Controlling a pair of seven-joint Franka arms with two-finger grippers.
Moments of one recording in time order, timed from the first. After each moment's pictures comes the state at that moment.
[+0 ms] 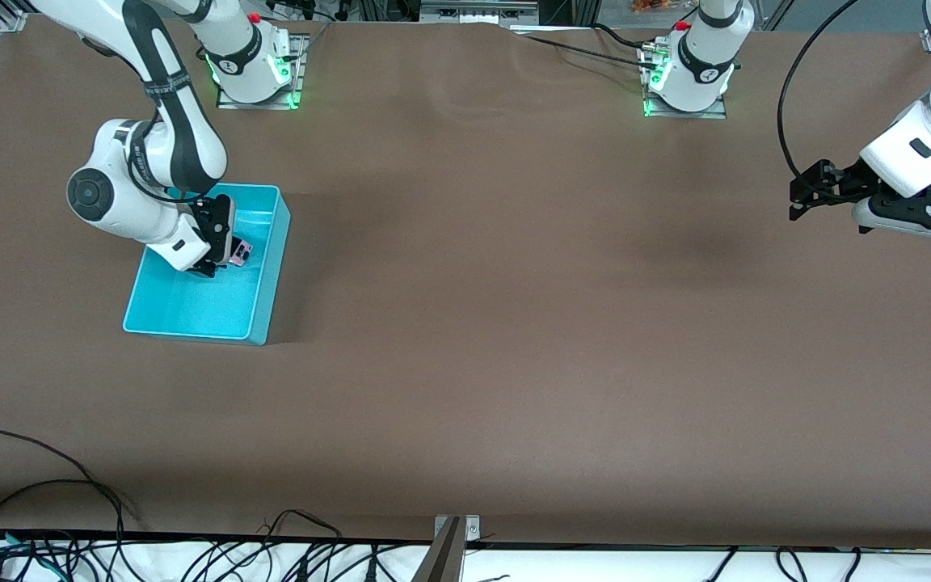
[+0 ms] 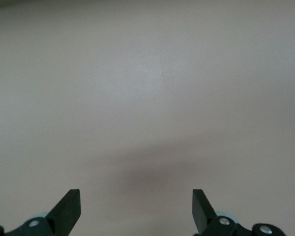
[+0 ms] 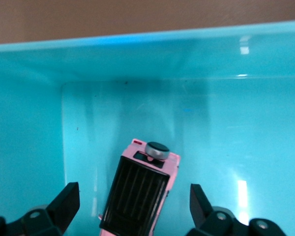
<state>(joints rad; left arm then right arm) -0.04 -0.05 -0.01 -1.77 0.00 1.74 0.14 0.42 0.22 -0.37 -2.30 0.20 2.34 -1.61</state>
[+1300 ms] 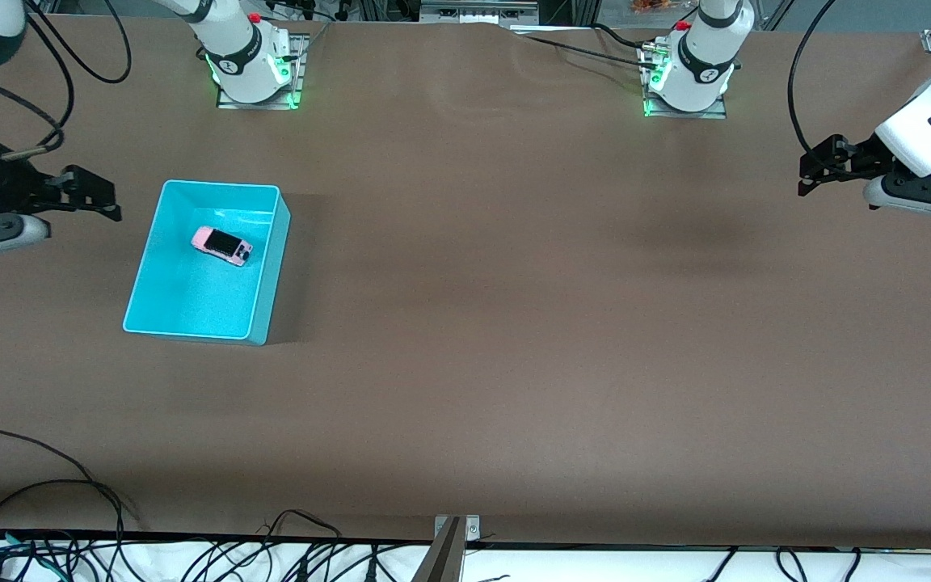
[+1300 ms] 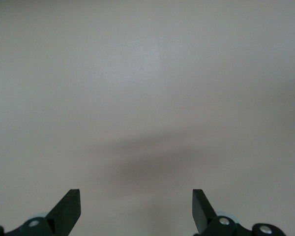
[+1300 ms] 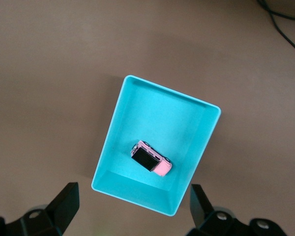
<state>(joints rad) -0.04 -0.05 -0.01 -1.69 0.00 1.59 0.14 0.42 0.17 -0.44 -1.42 0.08 1.51 -0.23</state>
